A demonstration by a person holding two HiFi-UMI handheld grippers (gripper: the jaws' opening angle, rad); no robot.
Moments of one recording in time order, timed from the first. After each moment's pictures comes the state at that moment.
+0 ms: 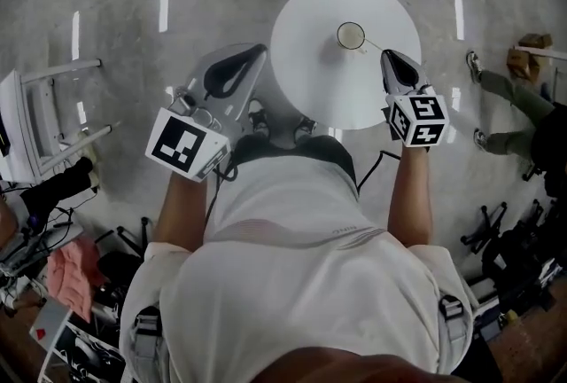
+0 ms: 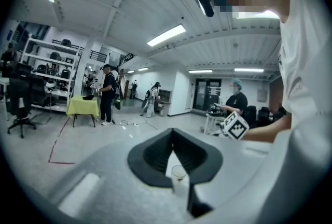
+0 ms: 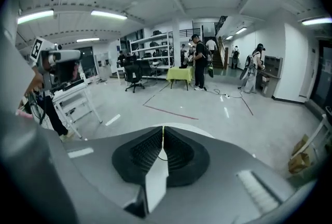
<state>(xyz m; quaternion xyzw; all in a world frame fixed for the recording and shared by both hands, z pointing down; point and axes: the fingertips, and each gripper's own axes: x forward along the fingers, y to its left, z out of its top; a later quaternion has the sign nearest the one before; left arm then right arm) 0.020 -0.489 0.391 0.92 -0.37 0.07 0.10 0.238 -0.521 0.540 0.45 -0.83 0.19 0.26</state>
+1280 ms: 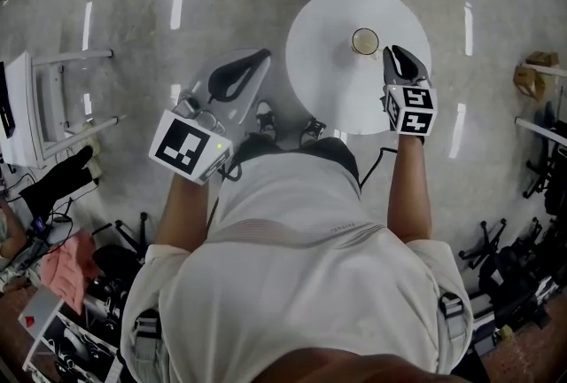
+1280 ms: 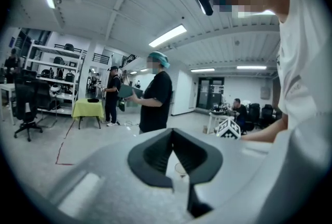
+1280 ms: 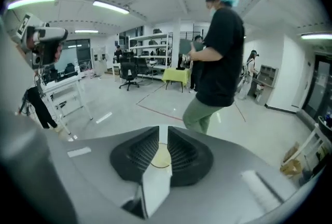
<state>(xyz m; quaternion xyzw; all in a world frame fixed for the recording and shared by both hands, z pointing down) -0.009 -0.463 0.380 0.91 -0.39 0.07 0.10 0.219 -0.534 0.566 0.48 -0.82 0.15 0.28</state>
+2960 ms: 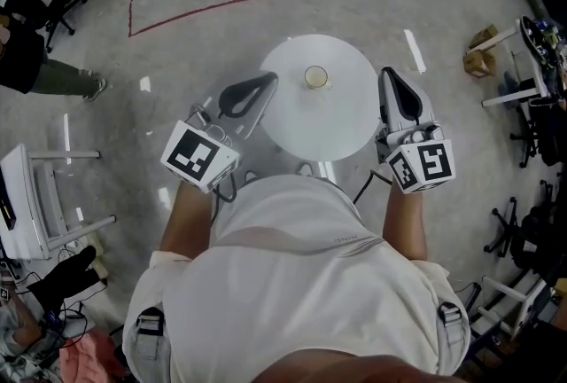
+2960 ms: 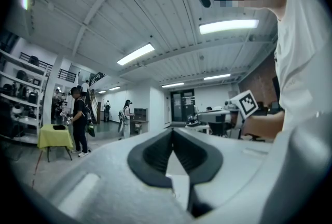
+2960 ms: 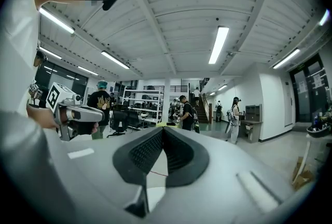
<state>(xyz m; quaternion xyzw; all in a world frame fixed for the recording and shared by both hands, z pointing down) 0.054 -0.409 0.283 0.97 -0.24 0.01 -0.02 0.225 -0.404 0.281 0.55 -0.83 -0.02 0.02</state>
